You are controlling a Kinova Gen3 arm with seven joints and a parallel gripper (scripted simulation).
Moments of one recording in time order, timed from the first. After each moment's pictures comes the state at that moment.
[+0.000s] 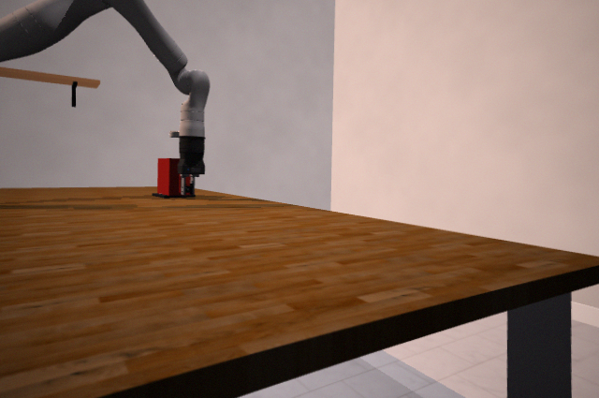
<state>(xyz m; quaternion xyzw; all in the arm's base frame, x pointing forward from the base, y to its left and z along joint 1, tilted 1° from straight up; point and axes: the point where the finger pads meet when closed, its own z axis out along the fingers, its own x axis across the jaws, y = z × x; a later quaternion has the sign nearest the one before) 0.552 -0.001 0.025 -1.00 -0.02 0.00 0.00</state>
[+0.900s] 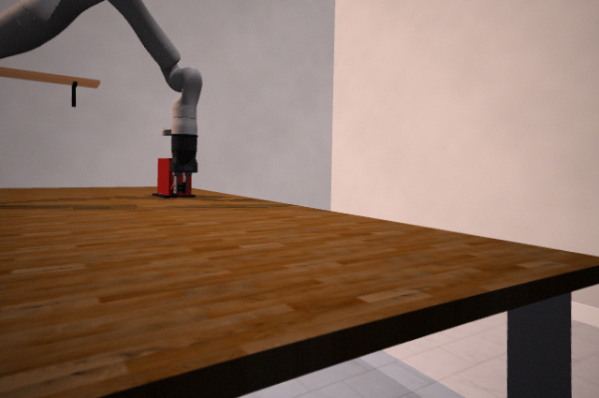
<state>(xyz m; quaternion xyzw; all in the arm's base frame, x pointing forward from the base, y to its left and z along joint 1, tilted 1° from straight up) 0.528 -0.002 0.029 -1.00 -0.02 0.00 0.00</state>
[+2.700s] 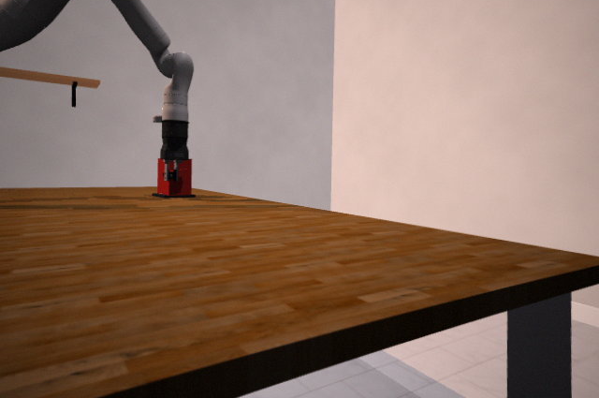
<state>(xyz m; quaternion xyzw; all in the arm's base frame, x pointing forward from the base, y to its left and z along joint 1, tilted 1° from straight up) 0.498 -0.004 0.068 -1.00 -0.02 0.00 0.00</state>
